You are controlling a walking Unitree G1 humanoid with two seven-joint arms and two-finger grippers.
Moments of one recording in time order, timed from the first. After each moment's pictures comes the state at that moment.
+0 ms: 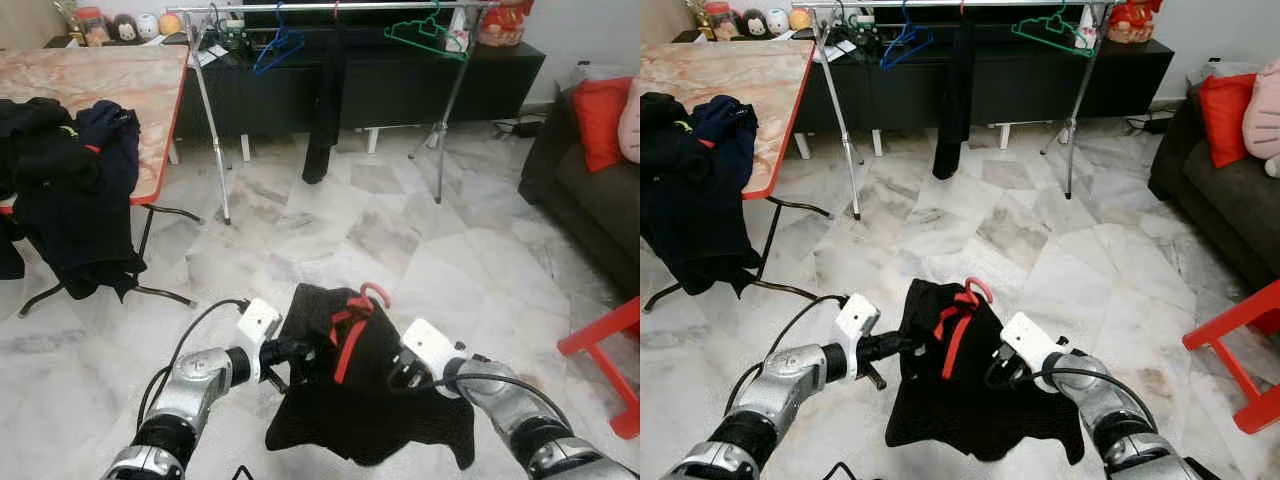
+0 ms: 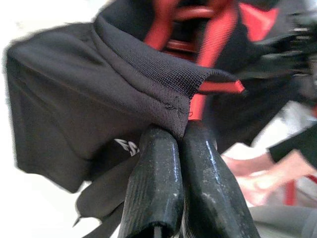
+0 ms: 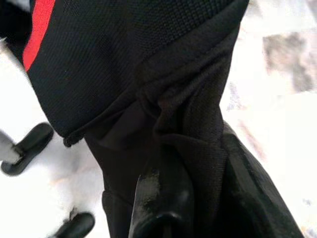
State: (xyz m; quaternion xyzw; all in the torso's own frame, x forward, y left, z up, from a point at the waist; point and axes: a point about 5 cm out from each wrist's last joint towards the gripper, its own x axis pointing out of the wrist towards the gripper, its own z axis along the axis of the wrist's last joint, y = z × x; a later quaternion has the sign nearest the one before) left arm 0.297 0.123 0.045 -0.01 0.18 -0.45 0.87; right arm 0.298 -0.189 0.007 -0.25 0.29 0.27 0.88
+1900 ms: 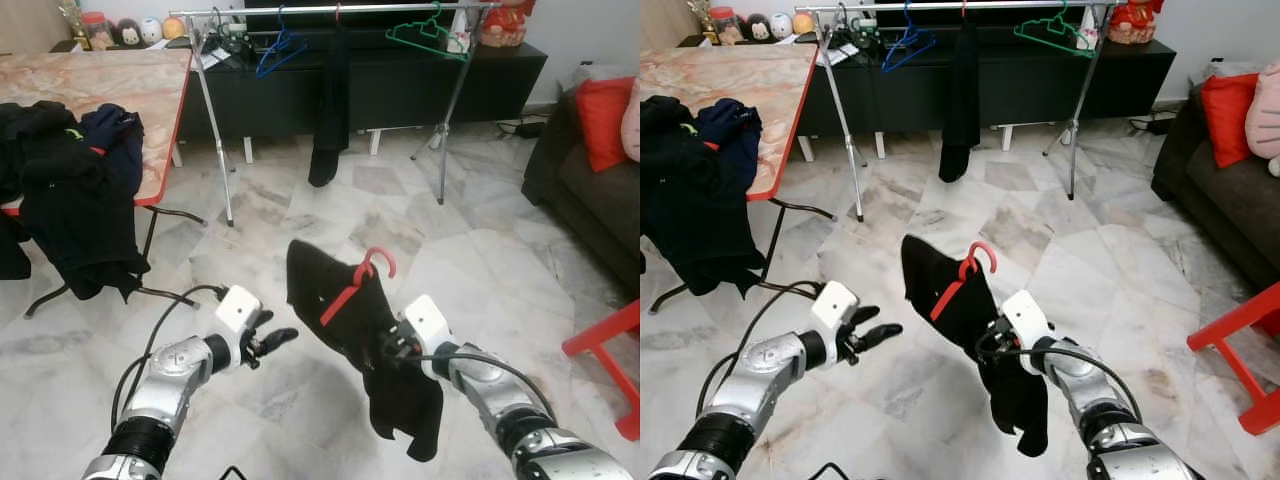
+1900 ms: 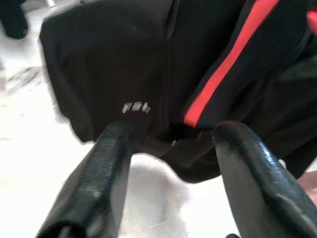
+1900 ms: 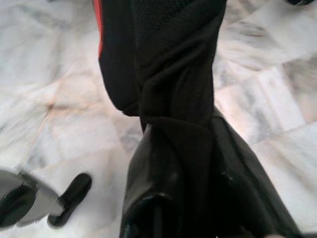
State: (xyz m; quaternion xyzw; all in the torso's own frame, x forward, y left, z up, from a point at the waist) left arm 0.307 0.154 0.069 0.06 0.13 -0.37 0.92; right arm 0.304 -0.175 0.023 -0.12 0.23 0.34 0.90
